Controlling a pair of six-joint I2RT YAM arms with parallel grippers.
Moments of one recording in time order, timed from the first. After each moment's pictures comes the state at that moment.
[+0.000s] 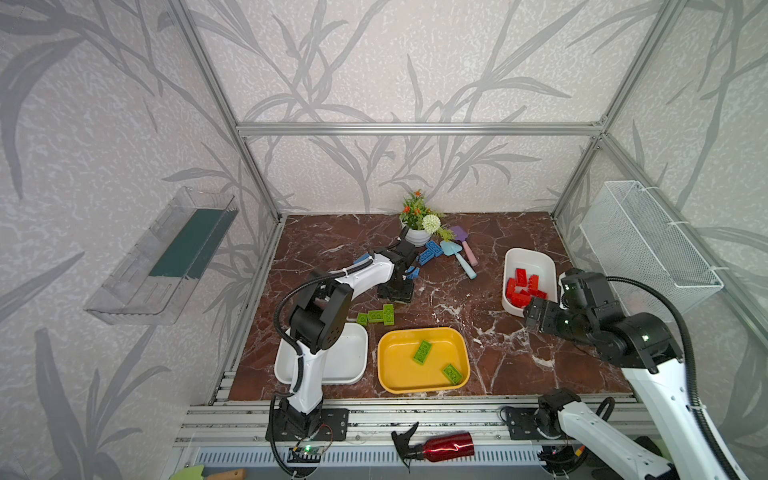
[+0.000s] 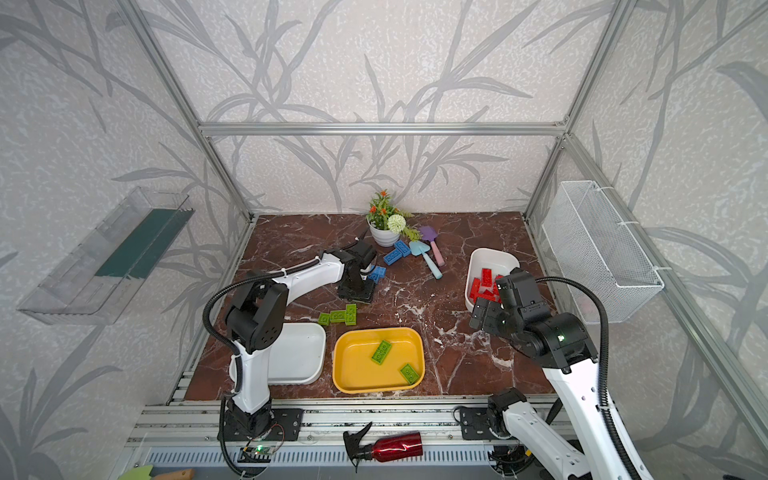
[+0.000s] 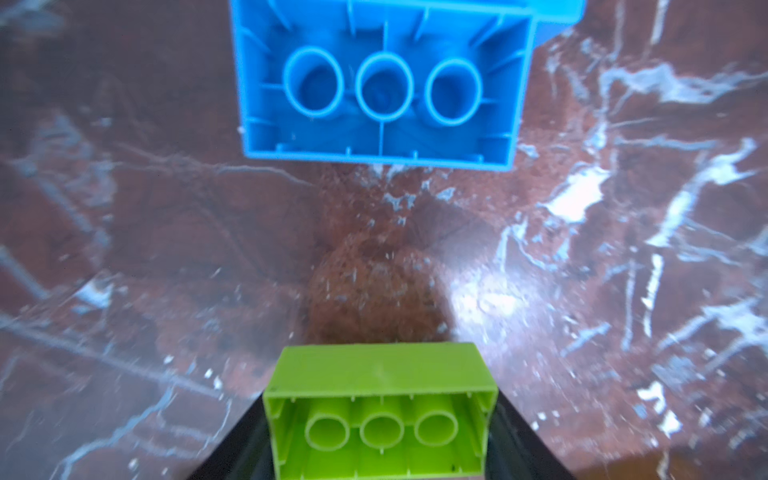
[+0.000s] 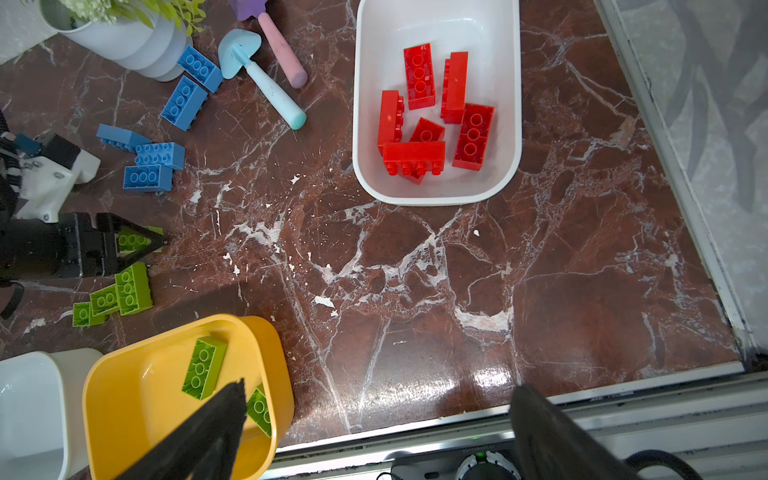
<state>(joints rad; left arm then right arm) -0.57 2.00 1.49 -0.85 -0.01 -0.36 0.31 0.82 1.18 -1.34 0.14 0.58</state>
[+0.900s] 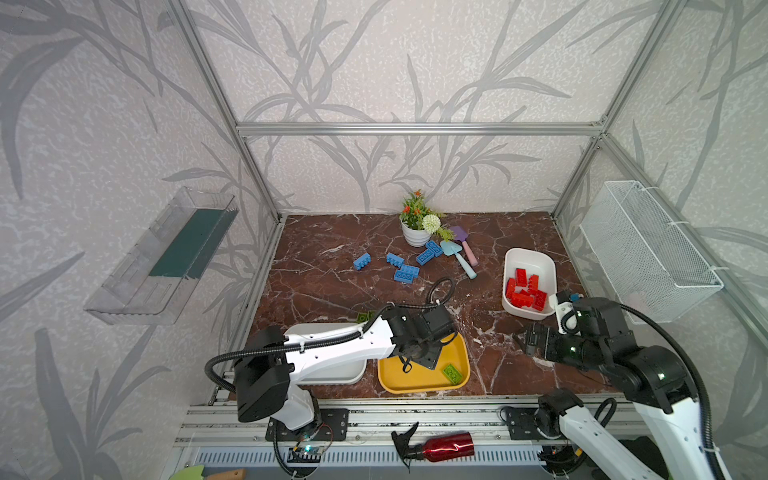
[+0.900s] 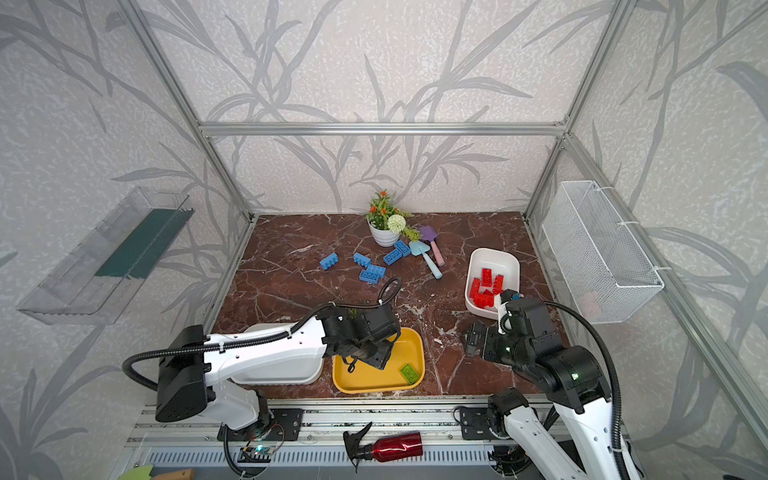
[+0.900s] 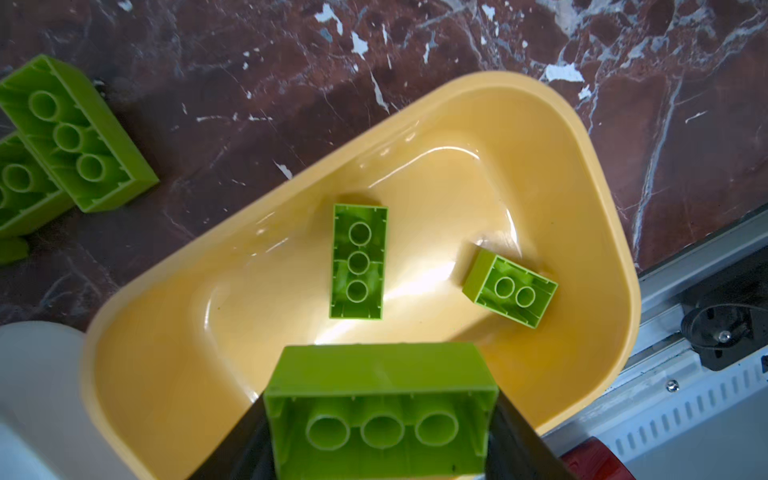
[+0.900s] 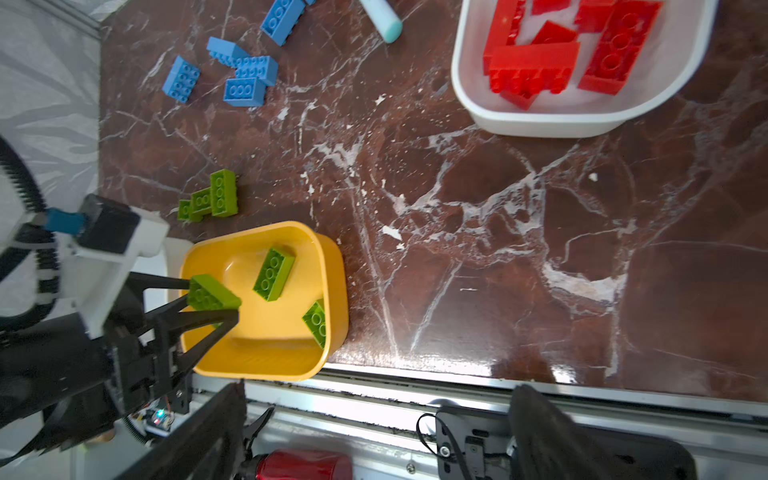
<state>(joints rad) -1.15 1.53 1.14 -0.86 -0.11 -0.74 0.31 0.62 1.04 -1.35 -0.20 0.53</state>
